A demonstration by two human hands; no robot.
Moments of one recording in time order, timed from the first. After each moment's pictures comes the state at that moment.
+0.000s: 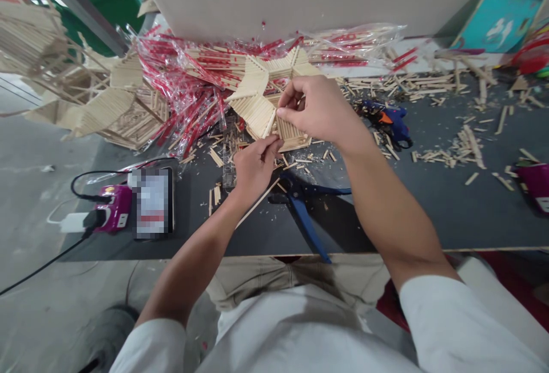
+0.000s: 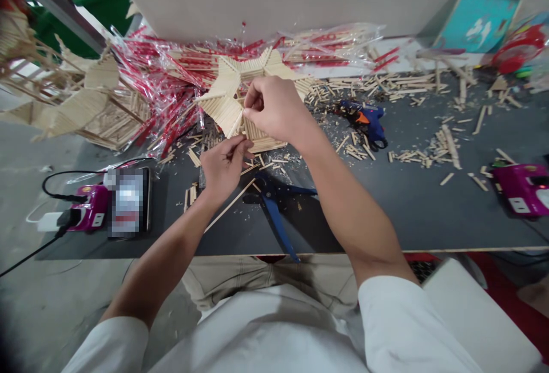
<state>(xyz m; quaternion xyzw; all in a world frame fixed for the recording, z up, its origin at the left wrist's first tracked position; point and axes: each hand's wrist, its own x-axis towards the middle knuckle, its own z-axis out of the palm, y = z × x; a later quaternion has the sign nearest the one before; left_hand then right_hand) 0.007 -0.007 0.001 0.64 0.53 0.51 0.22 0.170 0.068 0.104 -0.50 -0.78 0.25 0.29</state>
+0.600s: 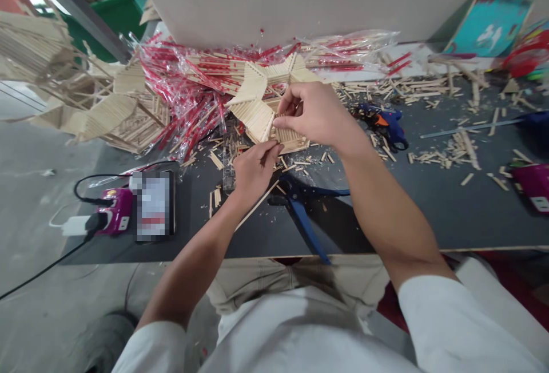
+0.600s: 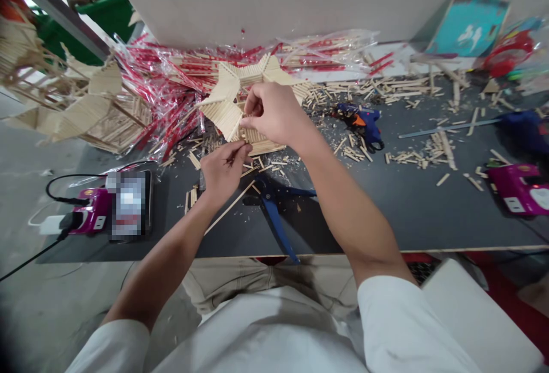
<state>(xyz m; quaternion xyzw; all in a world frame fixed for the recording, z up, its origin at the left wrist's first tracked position) 0.002 -0.007 0.000 0.68 0.51 0.50 0.14 0.170 0.069 0.103 -0.49 -0.77 0.27 0.31</state>
